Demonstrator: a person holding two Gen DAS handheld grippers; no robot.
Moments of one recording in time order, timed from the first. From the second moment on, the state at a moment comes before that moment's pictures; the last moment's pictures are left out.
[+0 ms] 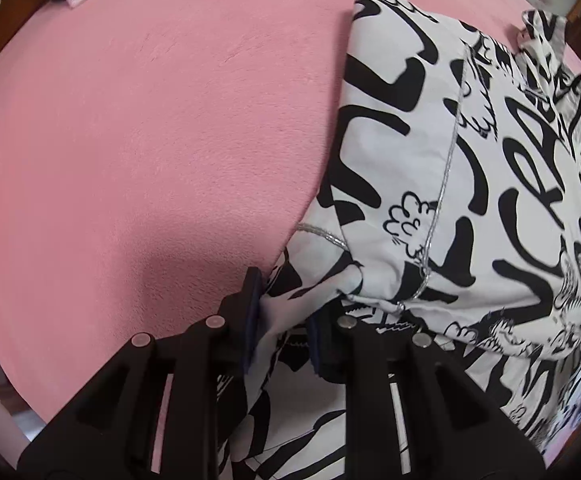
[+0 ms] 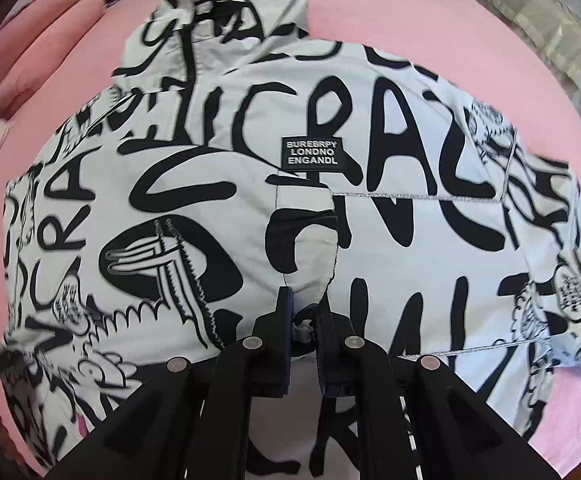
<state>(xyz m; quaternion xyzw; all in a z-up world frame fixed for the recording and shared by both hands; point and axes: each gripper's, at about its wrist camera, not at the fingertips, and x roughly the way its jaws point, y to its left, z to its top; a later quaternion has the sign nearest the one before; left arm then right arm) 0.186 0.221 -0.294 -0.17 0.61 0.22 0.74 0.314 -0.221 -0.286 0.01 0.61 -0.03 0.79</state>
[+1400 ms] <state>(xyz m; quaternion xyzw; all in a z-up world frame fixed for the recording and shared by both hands) 0.291 0.122 -0.314 -0.12 0.65 0.03 0.75 0.308 -0.079 -0.325 0.20 0.62 0.11 0.75</state>
